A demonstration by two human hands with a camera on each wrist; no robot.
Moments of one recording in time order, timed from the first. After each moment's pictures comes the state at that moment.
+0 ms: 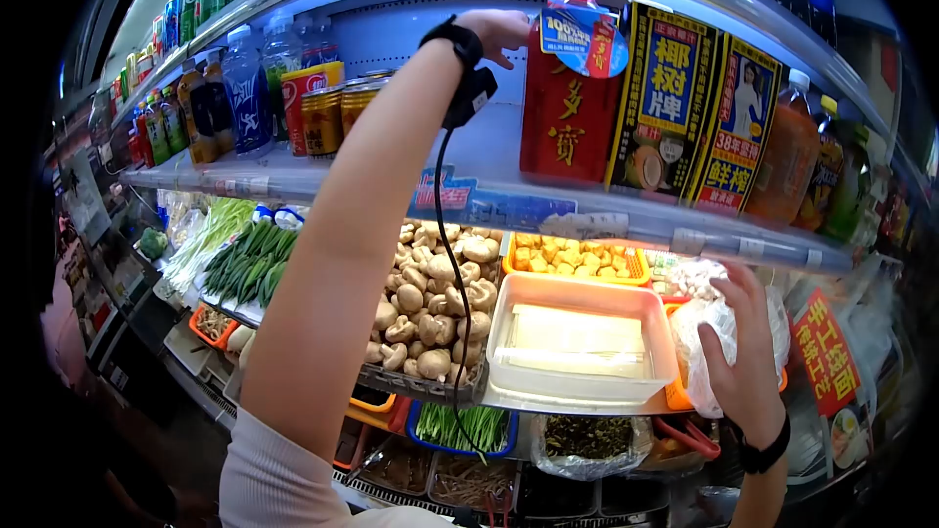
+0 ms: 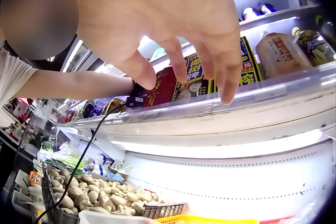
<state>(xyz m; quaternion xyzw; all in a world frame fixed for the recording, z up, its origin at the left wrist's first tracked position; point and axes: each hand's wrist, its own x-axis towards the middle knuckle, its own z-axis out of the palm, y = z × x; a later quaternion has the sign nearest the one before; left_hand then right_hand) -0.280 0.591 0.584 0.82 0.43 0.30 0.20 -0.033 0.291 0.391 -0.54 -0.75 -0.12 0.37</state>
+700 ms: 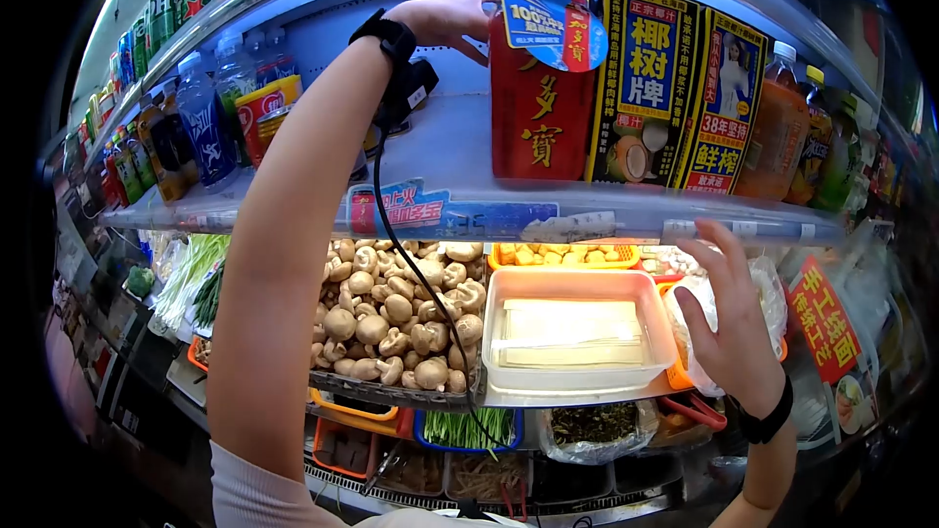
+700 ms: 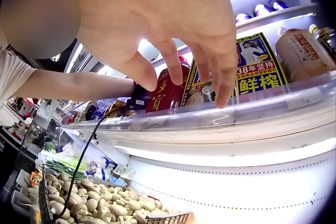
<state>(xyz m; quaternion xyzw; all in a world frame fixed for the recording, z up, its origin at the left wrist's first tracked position) -0.297 0.592 0.588 0.89 0.29 0.26 0.25 -0.059 0.306 0.417 -0.55 -0.75 -0.13 0.33</state>
